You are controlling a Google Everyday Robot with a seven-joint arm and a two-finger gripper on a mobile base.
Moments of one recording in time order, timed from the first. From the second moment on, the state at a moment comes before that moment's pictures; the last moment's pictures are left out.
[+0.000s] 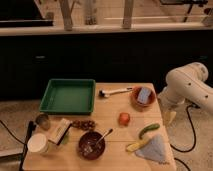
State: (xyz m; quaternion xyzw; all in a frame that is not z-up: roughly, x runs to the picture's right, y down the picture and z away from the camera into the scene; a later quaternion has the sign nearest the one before) arm 0.292 0.110 0.681 -0.28 0.02 0.03 0.96
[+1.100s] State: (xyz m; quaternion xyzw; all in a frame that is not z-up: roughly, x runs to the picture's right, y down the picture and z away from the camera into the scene) arm 0.250 0.128 0.703 -0.28 0.04 -0.02 0.96
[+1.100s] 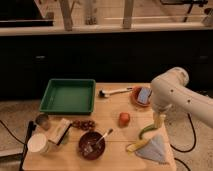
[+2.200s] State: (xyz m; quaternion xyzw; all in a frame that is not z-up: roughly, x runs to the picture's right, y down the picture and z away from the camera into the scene) arm 0.204 0.153 0.749 -0.26 0.02 -0.11 0.96
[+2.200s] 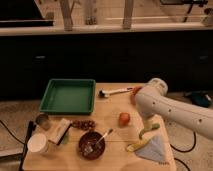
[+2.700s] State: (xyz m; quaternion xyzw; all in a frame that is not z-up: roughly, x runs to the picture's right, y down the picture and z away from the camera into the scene) arm 0.185 0.158 0.763 -0.25 0.00 -0.13 0.96
